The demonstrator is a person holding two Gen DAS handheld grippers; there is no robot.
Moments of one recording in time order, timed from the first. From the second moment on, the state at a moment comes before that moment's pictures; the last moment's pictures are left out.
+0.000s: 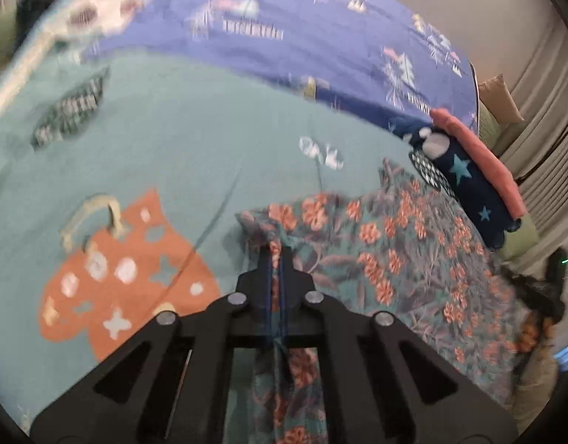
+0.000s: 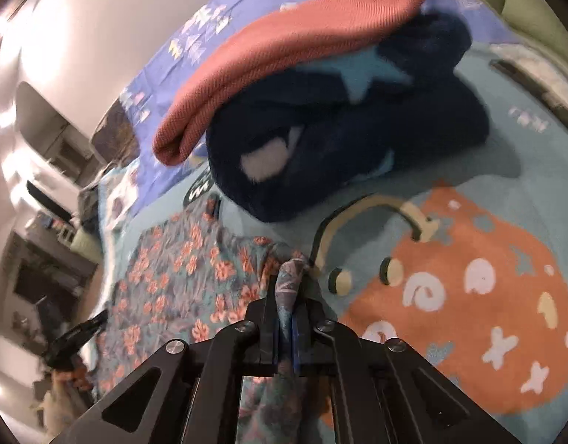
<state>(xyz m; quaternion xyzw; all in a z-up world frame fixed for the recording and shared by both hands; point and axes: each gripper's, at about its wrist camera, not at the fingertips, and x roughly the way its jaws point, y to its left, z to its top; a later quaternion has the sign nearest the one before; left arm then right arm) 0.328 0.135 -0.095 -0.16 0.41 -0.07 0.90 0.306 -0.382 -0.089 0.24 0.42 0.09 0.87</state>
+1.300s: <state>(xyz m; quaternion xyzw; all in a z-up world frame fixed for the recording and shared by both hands) 0.189 0.141 -0.086 -0.15 0.41 -0.06 0.90 0.128 -0.385 -0.084 0.17 0.45 0.03 0.87</state>
